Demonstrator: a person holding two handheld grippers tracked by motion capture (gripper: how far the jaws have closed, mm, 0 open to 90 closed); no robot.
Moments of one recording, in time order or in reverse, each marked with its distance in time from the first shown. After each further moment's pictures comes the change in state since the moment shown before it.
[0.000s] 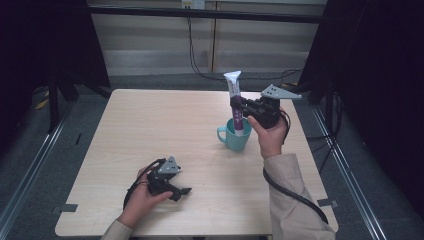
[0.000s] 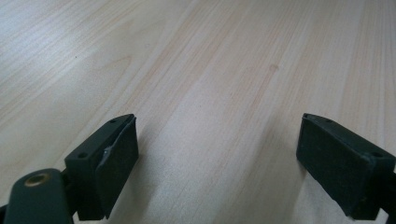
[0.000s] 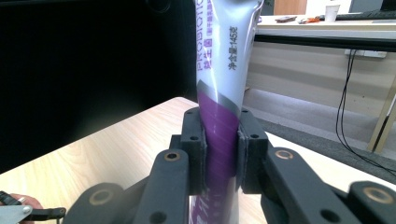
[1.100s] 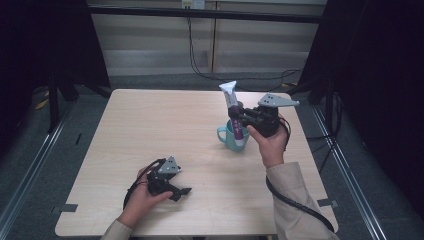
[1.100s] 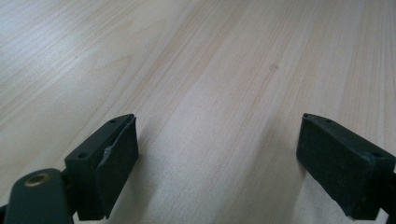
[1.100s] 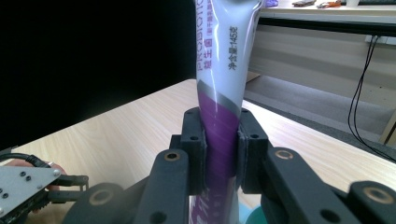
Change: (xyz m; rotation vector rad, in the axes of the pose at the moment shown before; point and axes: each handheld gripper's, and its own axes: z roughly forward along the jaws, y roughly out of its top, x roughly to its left) left arm 0.000 0.000 0.000 0.006 -0.001 0.006; right arm 0.015 -0.011 -0.008 0.063 0.046 -0.031
